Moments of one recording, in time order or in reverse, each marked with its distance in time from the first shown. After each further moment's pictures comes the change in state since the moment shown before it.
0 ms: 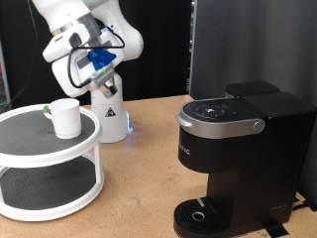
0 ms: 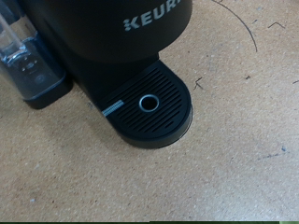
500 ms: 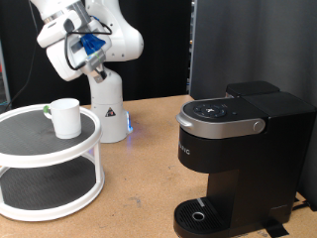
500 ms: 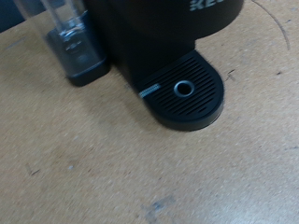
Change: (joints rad) arm -0.041 -0.148 -0.043 -0.053 -0.086 -0.138 -0.085
